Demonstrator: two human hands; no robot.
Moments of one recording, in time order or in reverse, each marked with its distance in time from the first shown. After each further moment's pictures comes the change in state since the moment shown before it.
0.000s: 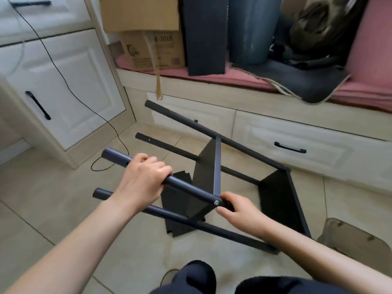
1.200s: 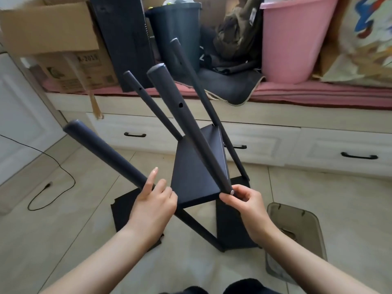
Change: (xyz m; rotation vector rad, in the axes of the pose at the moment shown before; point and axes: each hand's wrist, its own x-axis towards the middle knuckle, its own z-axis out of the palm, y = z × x) left_hand 0.050 0.153 0.012 0.359 0.038 0.265; right_hand -0.083 0.084 -0.077 0.878 0.532 0.008
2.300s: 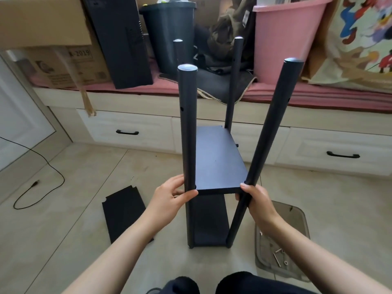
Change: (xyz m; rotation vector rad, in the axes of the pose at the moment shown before) left_hand 0.024 0.029 0.011 -1.721 -0.097 -0.424; right_hand 0.010 0.022 -0.049 0.078 0.041 0.050
